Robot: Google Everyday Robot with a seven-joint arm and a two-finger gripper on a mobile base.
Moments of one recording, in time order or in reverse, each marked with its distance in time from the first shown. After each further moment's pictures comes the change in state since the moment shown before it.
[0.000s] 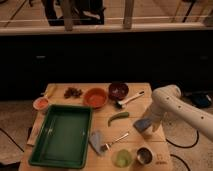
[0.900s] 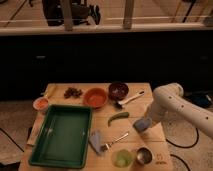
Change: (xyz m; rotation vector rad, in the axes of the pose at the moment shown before) arm -0.013 0.002 -0.034 0.019 0.013 -0.020
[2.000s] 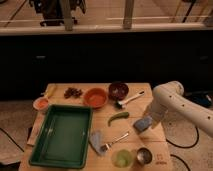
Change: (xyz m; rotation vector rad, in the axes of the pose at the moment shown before) arm -0.003 -0.006 -0.005 0.007 0.013 -0.003
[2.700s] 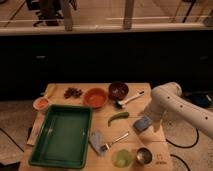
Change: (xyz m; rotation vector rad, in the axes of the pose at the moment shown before) arm -0.003 -0.003 0.011 0.000 -0.005 -0.023
